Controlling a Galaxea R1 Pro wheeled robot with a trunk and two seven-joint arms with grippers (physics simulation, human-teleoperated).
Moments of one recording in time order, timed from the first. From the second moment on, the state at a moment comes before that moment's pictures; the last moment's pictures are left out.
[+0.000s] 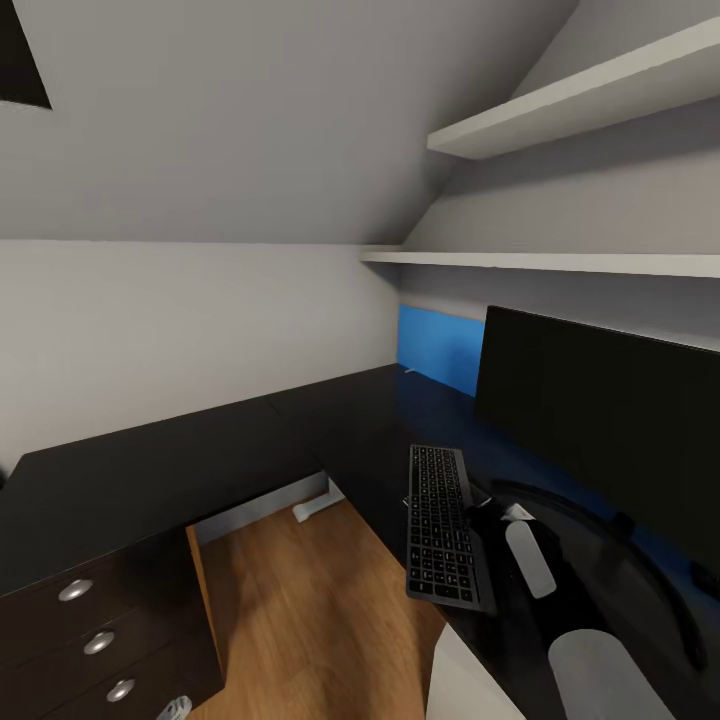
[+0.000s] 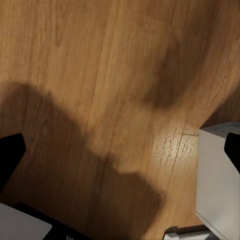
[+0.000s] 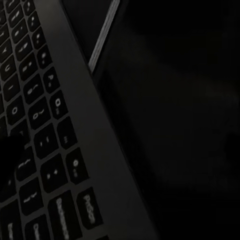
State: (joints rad) left arm -0.25 0.16 -0.08 -0.46 1.02 0.37 0.09; right arm -0.60 0.02 -0.18 -0.89 -0.69 0.51 -0.42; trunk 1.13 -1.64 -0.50
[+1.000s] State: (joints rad) left arm -0.25 0.16 -0.08 -0.45 1.03 0.37 0.09; right arm -0.60 0.02 -0.19 -0.88 -0.67 0.51 -0.42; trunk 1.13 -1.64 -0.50
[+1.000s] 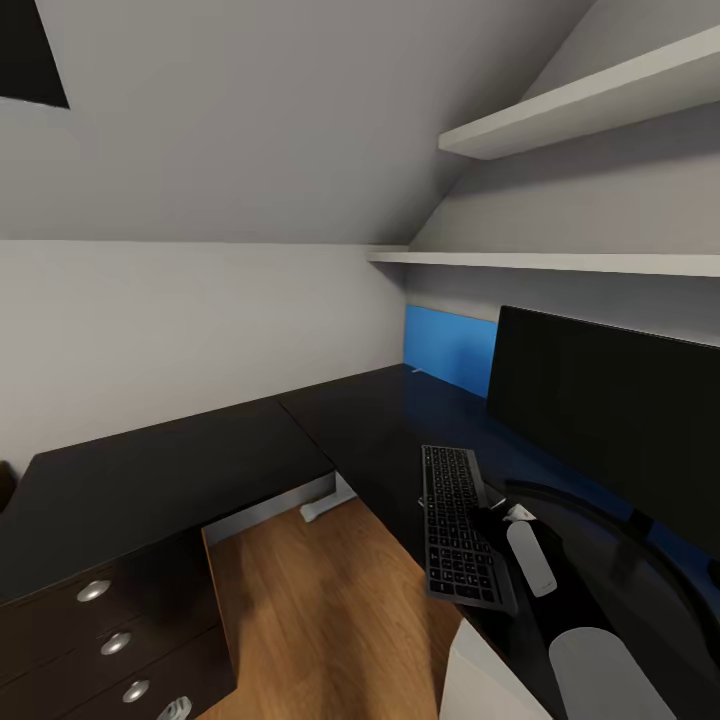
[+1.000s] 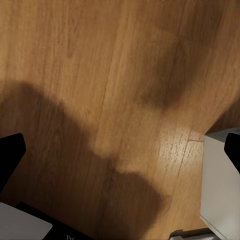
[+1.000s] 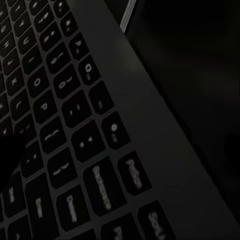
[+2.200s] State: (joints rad) left arm -0.25 0.16 -0.08 -0.45 1.03 0.37 0.09; right arm -0.61 0.02 -0.19 -0.85 -0.68 0.51 -0.42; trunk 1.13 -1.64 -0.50
